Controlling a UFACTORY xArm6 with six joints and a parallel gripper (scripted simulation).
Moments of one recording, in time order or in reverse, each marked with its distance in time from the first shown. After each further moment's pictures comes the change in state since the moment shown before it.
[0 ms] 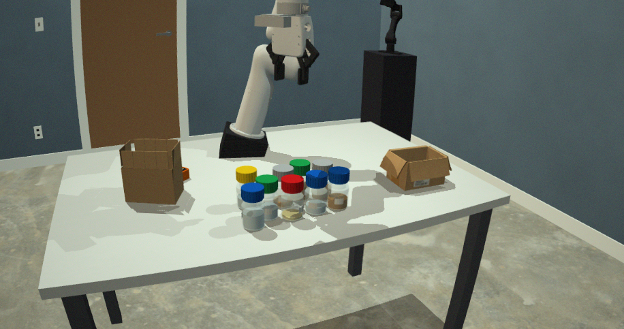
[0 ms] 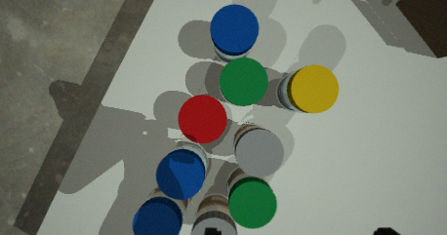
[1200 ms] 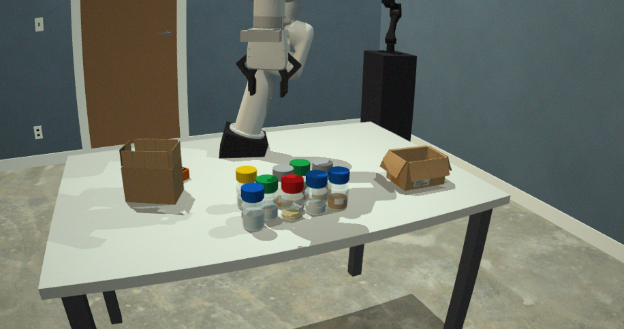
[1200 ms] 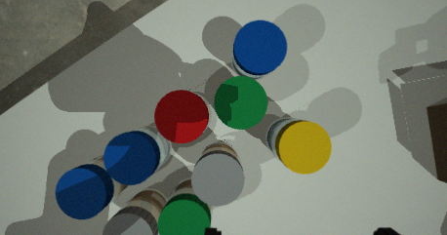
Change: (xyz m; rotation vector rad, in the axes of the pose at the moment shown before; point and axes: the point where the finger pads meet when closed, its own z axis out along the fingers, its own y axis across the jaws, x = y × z) arm 0.041 0.038 0.033 -0.002 0.006 -0.508
